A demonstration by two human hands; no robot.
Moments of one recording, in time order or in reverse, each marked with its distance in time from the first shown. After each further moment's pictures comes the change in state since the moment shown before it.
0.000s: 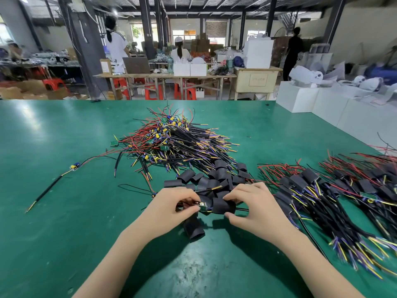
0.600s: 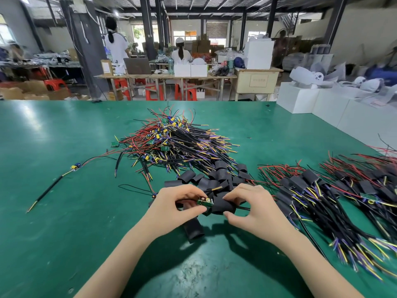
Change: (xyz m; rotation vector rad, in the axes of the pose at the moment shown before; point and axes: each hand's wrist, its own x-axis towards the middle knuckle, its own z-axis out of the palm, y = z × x) left_hand 0.000 0.006 0.007 -0.326 0.080 -0.096; right_hand 0.002 -0.005 -0.003 0.195 0.032 0.036
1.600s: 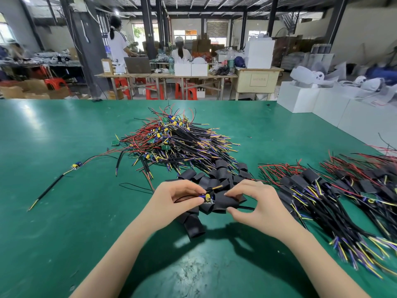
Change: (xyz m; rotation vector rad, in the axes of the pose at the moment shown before) left_hand 0.005 0.001 -0.003 -0.290 0.008 -0.085; right_hand 0.000 0.001 -0.009 0.106 0.051 -0.054
